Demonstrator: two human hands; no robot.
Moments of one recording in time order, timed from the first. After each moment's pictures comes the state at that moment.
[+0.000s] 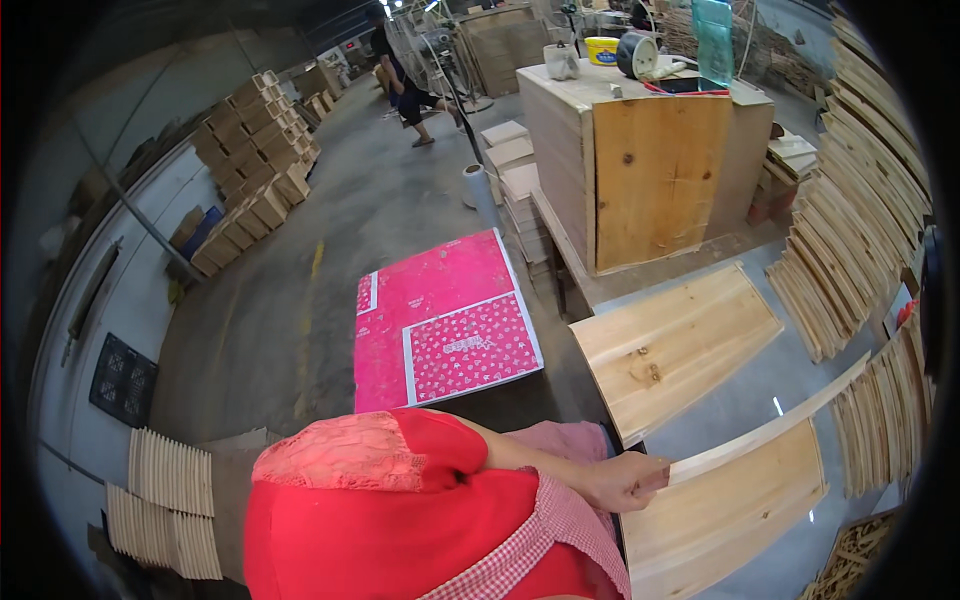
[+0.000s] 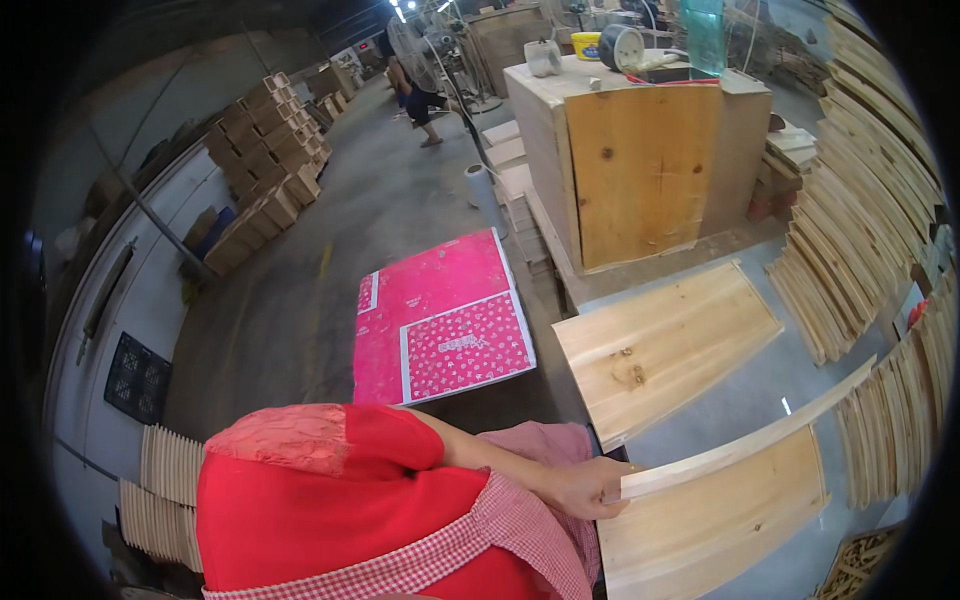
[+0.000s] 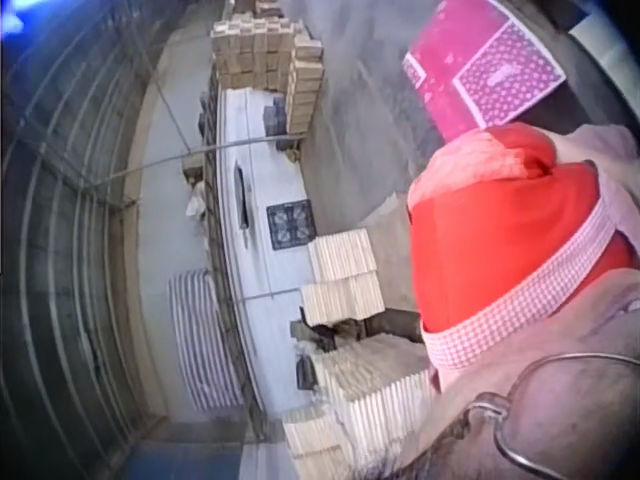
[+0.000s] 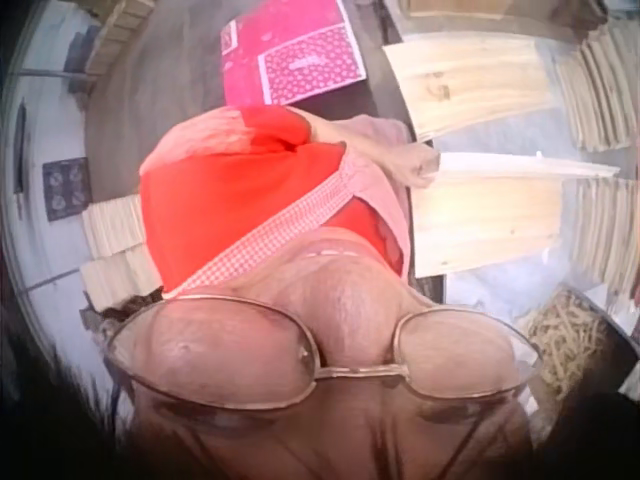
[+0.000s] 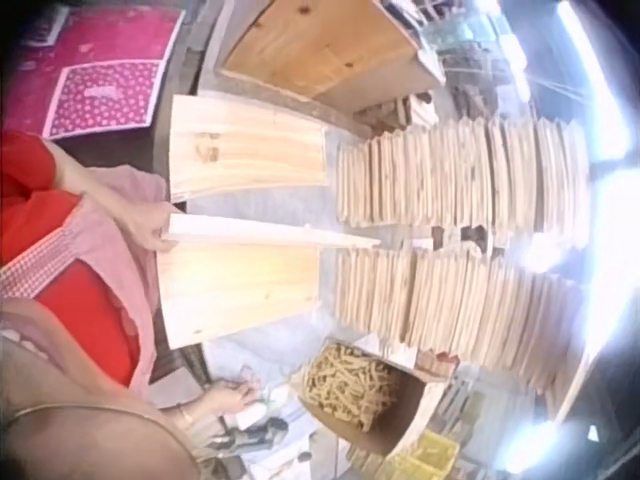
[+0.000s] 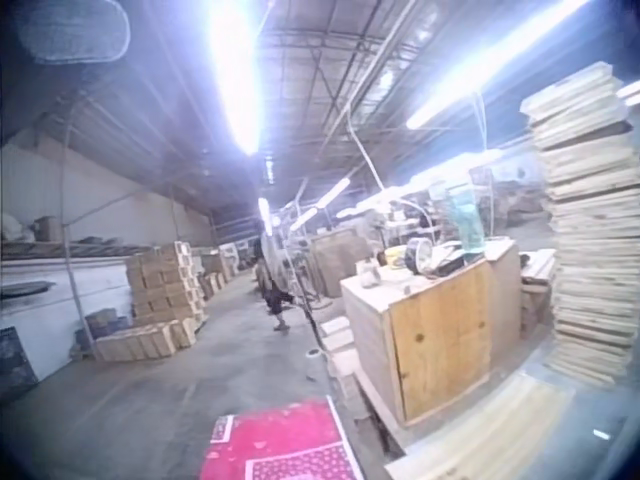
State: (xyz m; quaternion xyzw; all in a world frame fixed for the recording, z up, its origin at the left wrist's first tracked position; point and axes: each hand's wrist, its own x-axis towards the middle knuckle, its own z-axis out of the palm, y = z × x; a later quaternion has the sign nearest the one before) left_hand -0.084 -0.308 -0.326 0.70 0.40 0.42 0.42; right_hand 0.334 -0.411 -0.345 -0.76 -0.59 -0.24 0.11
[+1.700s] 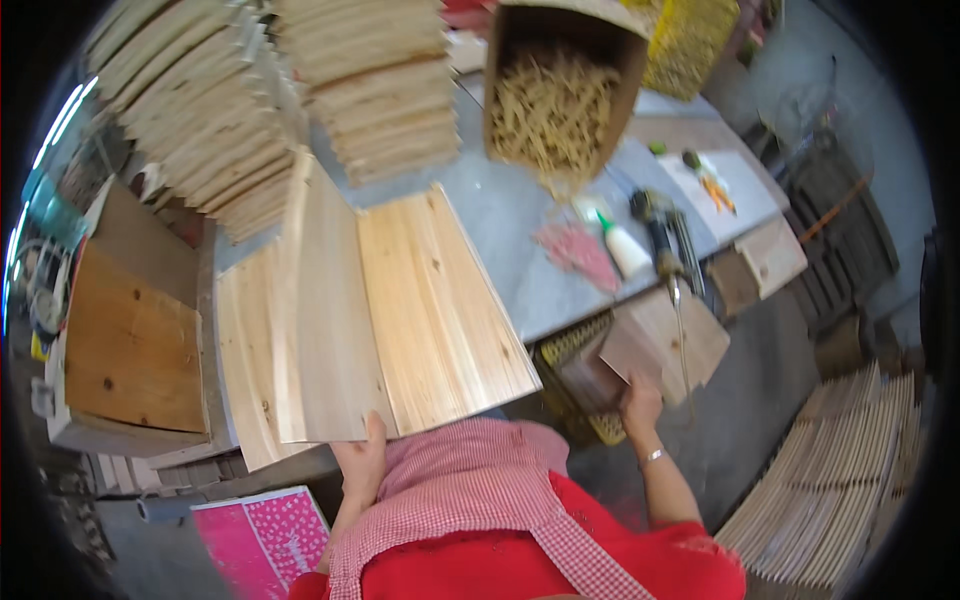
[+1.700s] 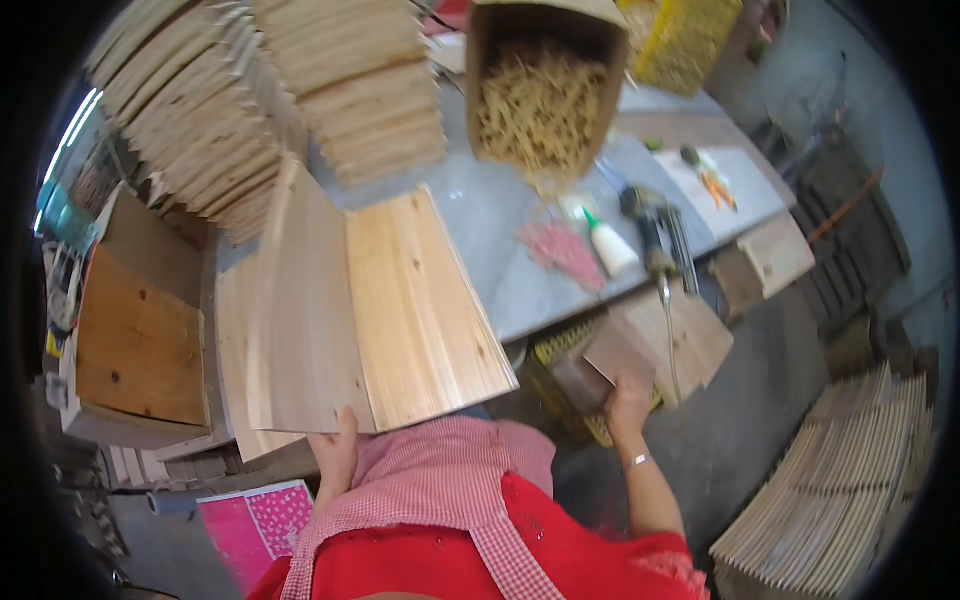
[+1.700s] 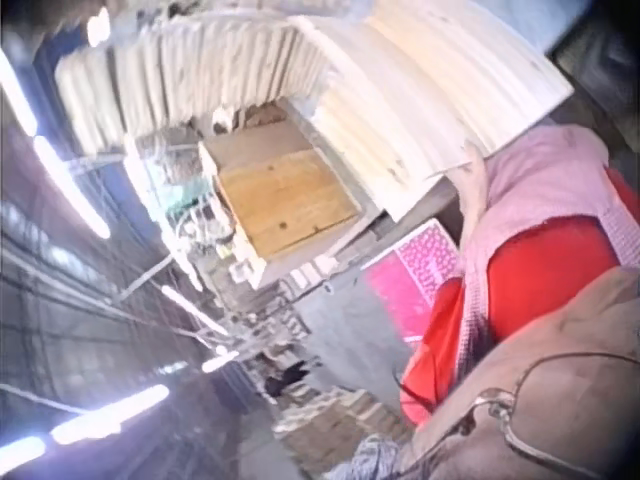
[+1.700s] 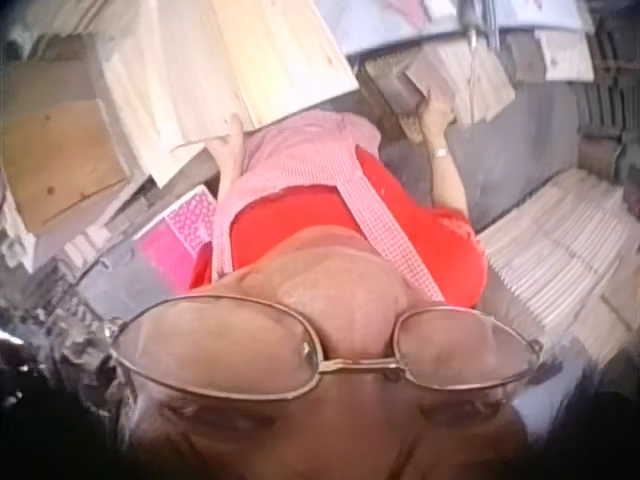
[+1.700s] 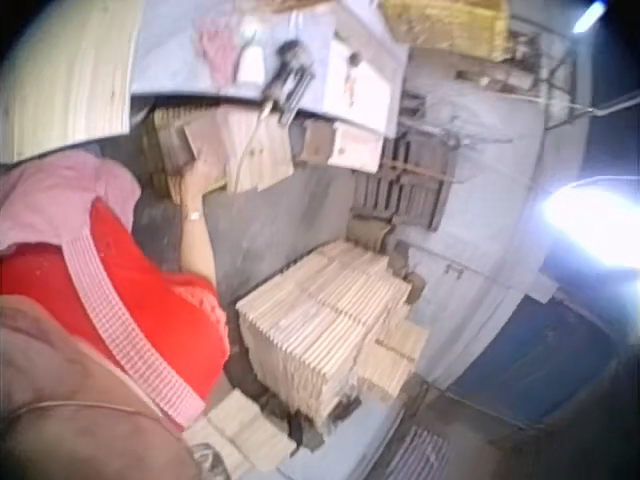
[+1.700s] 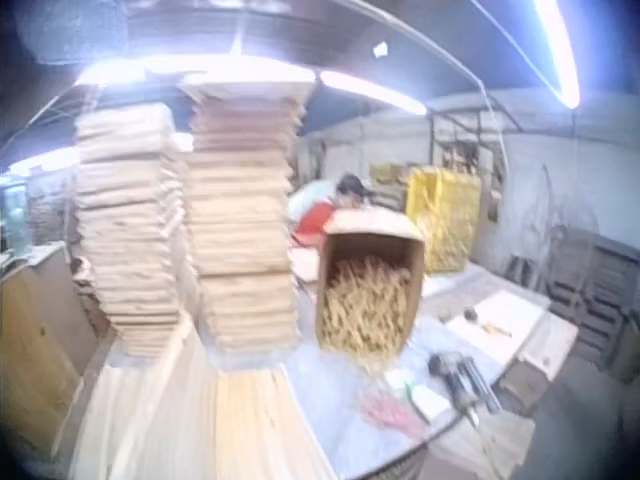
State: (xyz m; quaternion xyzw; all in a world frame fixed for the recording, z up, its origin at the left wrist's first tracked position) left_hand -0.107 -0.299 -0.341 0.66 0.43 0.38 0.48; right_hand 0.241 -0.614 -0.434 -0.92 -0.32 -0.14 0.17
